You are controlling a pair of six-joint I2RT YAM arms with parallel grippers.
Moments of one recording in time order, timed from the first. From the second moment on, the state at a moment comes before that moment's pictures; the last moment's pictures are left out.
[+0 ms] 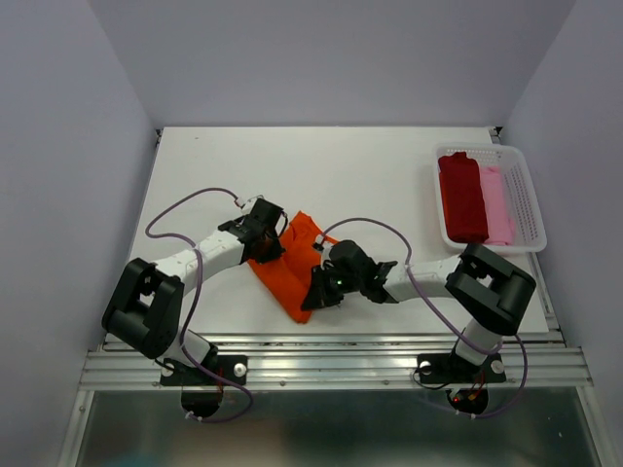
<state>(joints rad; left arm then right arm) -0.54 1.46 0.85 -0.42 -0.16 -0.82 0.96 1.68 0.73 0.27 -0.42 0.77</state>
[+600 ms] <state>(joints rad) -0.54 1.44 0.88 -0.46 -0.18 -0.82 0.90 1.62 0.63 0.30 -0.45 0.77</state>
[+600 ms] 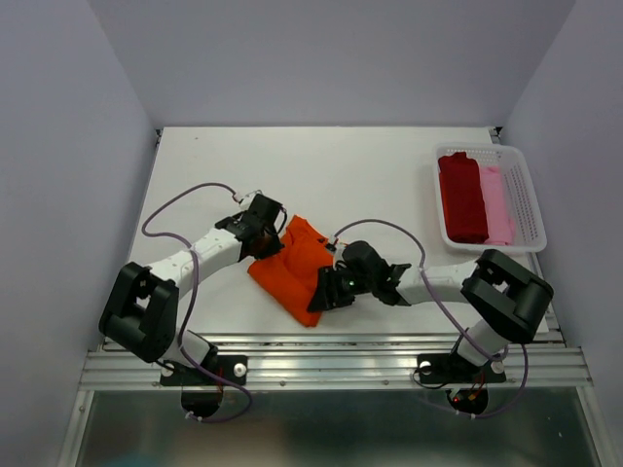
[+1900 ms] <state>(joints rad) -0.53 1.50 0.81 -0.43 -0.22 -0.83 0.99 1.62 0.76 0.08 -0.14 0.67</state>
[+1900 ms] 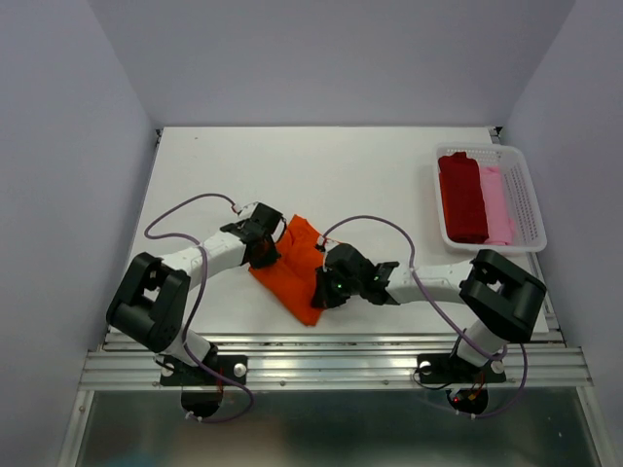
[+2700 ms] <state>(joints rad) -0.19 1.10 1.04 -0.67 -0.28 -0.68 1.17 1.68 1.14 -0.20 0.18 0.43</state>
